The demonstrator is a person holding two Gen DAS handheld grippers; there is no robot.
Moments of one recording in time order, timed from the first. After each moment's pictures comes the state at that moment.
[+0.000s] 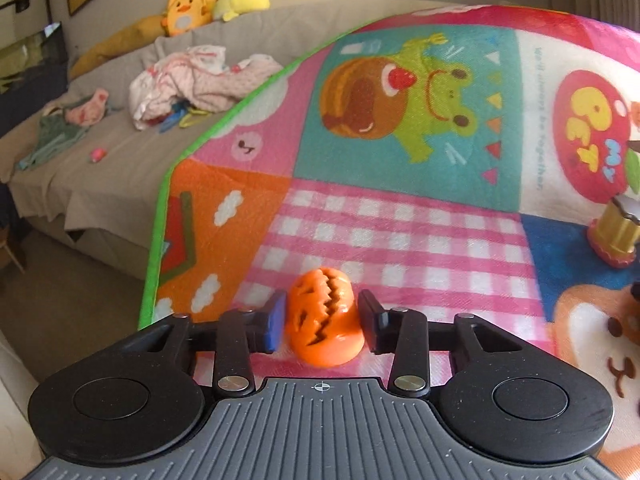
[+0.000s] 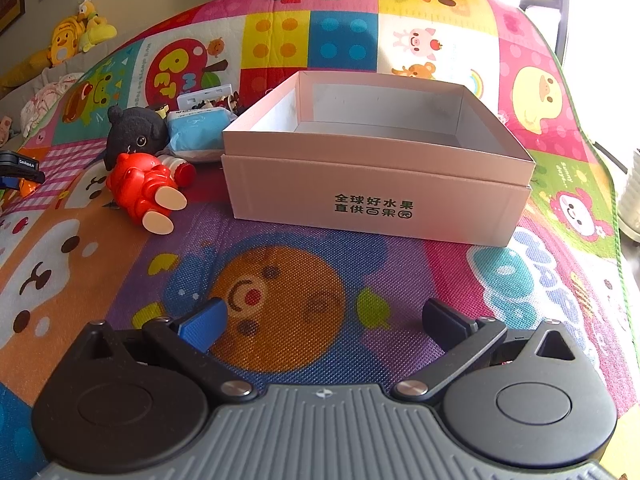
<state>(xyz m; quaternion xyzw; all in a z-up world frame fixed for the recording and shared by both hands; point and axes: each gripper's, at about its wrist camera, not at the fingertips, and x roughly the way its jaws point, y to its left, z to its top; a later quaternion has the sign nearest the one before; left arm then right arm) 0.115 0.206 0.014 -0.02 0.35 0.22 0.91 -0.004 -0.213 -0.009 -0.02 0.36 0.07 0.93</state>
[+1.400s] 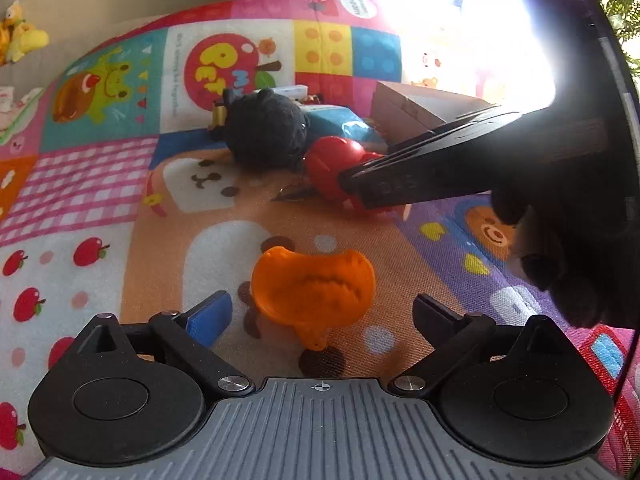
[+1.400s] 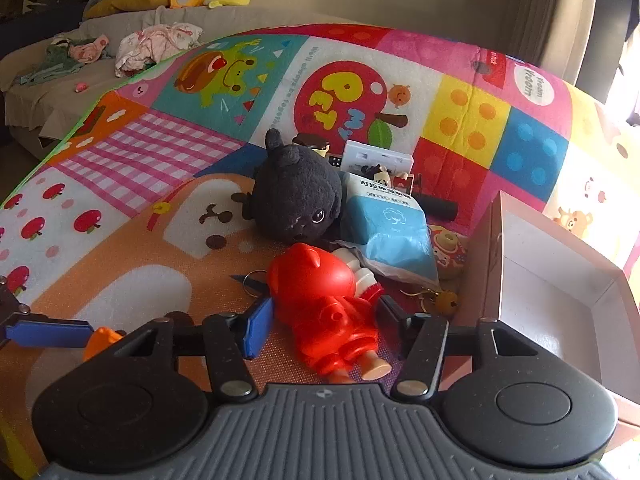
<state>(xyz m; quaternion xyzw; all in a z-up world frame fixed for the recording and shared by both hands) -0.044 0.032 0.003 0.00 0.34 -0.11 0.93 0.046 -0.068 0.033 -0.16 0.31 0.21 0.91</state>
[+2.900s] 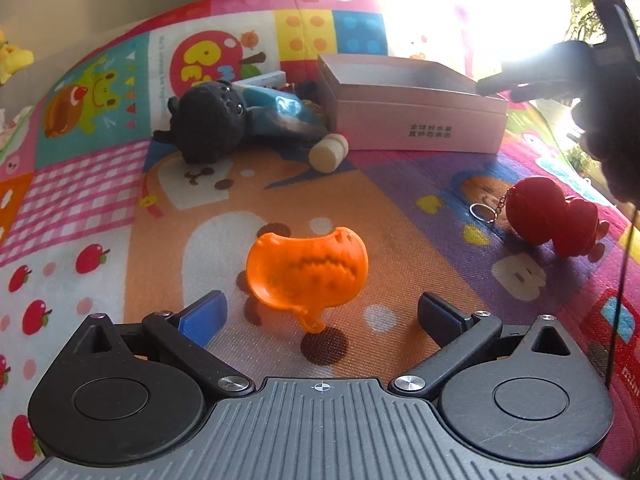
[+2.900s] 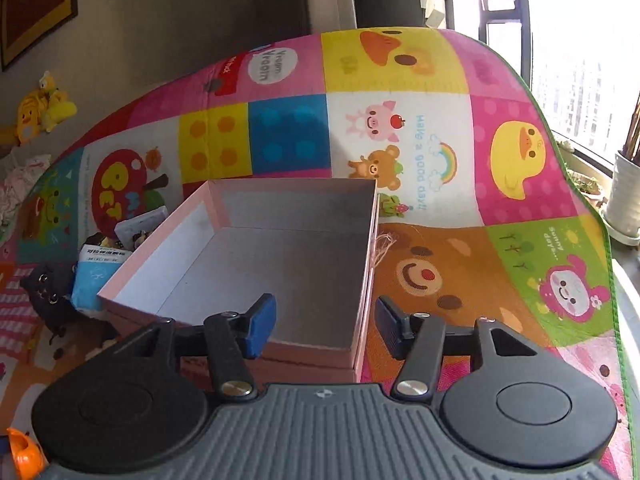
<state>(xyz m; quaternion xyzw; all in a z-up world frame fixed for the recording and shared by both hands) -0.049 0.025 0.001 0.05 0.35 -0.12 0.93 0.079 -0.247 0.058 0.04 0.30 0.05 0.95</state>
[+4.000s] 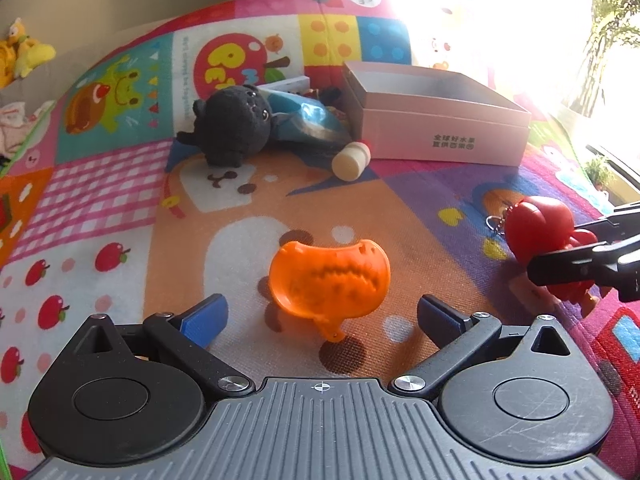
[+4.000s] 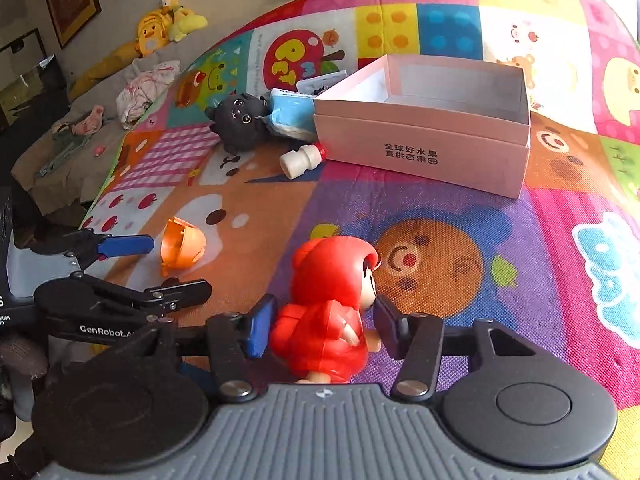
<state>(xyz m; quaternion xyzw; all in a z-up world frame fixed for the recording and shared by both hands) -0.044 0.028 0.006 0.04 0.35 -0.09 0.93 -0.042 -0.182 0.030 0.02 0.39 0.22 0.89</state>
